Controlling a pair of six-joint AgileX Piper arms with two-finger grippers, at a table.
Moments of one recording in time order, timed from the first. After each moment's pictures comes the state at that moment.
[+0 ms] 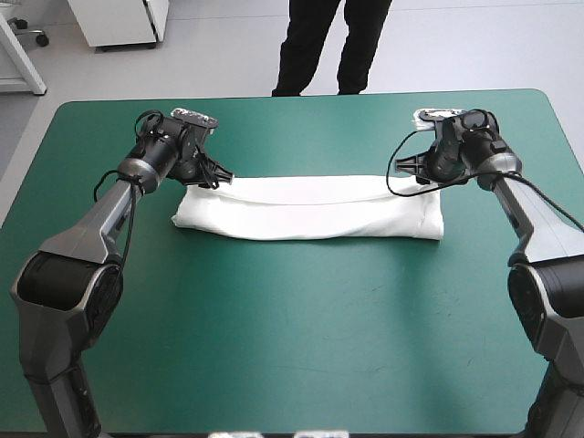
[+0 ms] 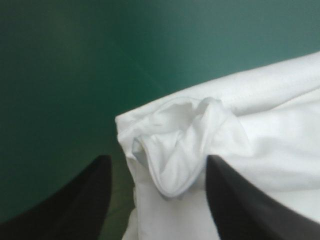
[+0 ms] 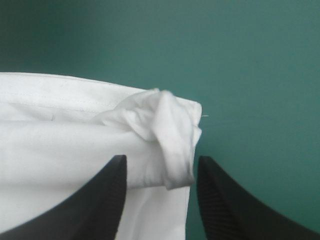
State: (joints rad) left arm -0.26 1.98 -1.74 0.18 0.96 -0.02; right arm 0.17 1.91 -1.67 -0.10 0.94 0.23
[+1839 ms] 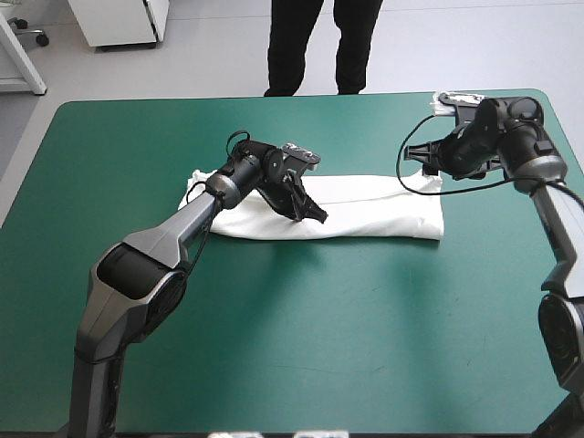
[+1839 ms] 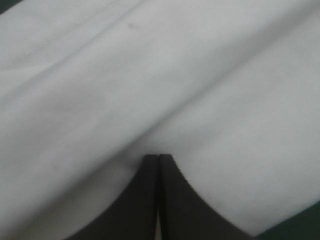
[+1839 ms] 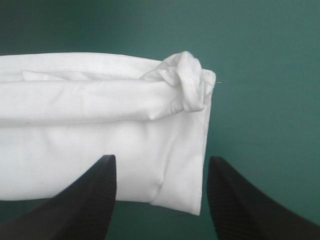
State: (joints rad) left arm -0.54 2.18 -1.89 -0.18 1.01 0.16; right arm 0.11 1.74 -1.67 0.08 1.07 0.14
